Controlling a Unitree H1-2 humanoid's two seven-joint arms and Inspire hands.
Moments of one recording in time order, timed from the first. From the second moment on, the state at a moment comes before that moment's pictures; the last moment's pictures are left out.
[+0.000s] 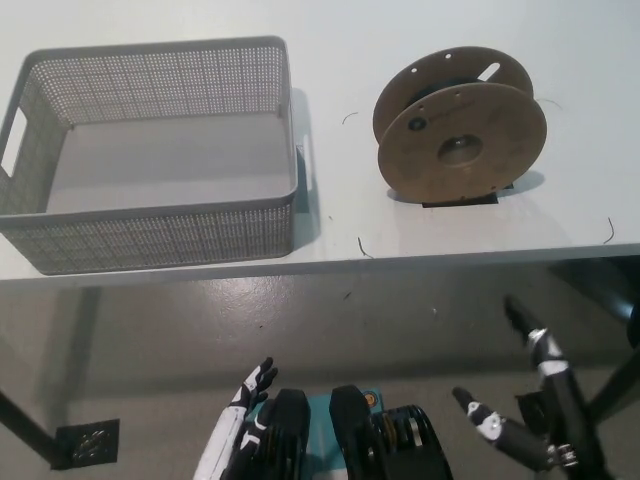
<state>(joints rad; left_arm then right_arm) 0.01 0.09 -0.21 0.33 0.20 -0.40 0.09 0.09 -0.14 0.11 -0.16 -0.17 -0.36 -0.02</state>
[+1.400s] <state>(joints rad) 0.01 0.10 -0.21 0.33 0.22 -0.41 0.10 -1.18 -0.68 0.44 0.27 -0.19 0.35 0.61</state>
